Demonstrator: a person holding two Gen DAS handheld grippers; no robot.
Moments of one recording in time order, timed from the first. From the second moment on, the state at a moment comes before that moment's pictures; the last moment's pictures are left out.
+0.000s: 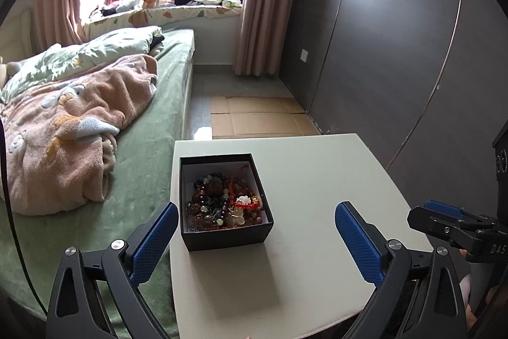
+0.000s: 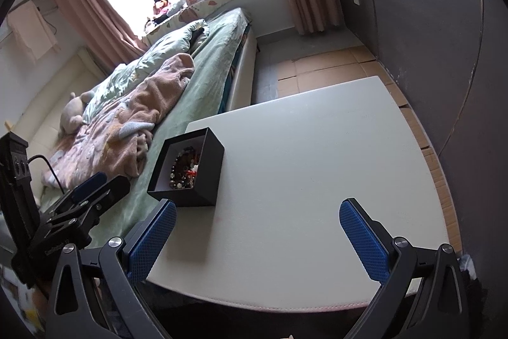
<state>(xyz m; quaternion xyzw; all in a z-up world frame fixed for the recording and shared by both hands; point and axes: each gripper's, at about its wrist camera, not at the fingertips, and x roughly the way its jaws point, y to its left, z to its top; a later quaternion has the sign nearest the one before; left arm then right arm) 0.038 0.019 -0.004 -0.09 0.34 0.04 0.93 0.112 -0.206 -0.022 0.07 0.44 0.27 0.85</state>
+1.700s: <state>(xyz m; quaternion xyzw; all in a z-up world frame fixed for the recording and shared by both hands) 0.029 0.014 0.006 -0.10 0.32 0.04 0.94 0.108 -0.216 -0.014 0.06 0.44 0.27 0.85</state>
